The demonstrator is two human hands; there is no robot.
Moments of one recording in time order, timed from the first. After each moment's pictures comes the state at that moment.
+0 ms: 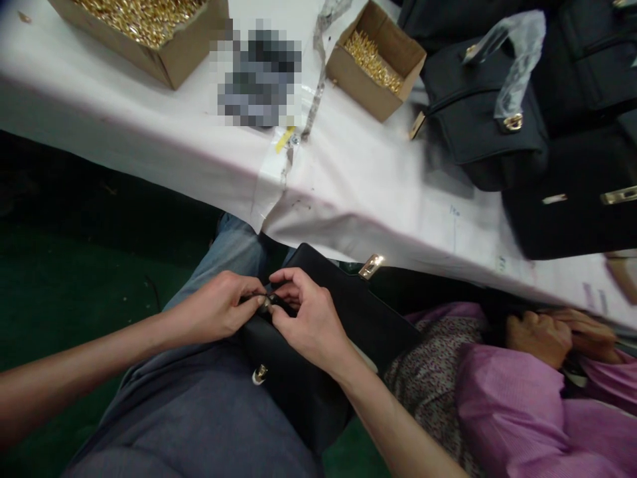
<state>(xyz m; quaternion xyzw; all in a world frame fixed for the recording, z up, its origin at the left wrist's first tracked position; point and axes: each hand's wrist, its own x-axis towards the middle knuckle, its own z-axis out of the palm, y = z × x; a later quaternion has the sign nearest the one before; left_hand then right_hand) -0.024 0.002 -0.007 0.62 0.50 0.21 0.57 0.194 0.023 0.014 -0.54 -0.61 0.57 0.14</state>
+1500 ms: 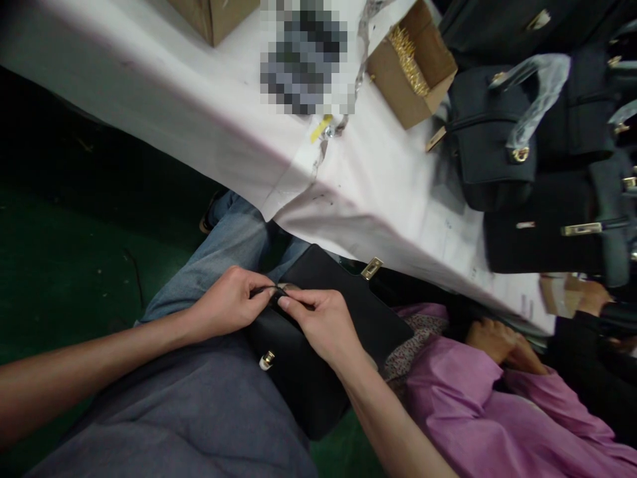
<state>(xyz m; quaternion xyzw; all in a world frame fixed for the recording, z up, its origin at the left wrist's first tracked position) -0.008 -0.029 -0.037 0.52 0.51 0.32 0.60 0.197 0.011 0.031 -0.63 -0.51 0.58 0.04</state>
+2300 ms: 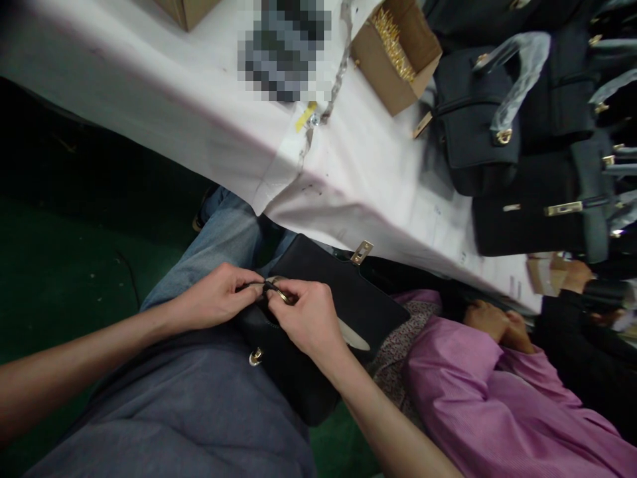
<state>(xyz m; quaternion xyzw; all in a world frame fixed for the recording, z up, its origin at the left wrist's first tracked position) -0.023 -0.028 -0.043 0.51 0.44 0.30 0.68 0.182 -0.001 0.024 -0.61 -0.62 0.49 0.04</state>
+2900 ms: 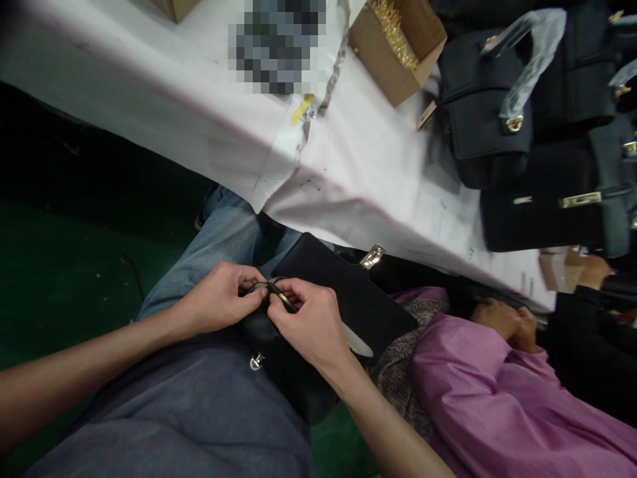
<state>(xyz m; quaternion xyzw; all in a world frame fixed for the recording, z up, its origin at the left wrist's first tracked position) -0.011 -0.029 -0.032 0.49 0.50 0.30 0.65 0.186 -0.009 0.031 -0.63 -0.63 0.45 0.06</state>
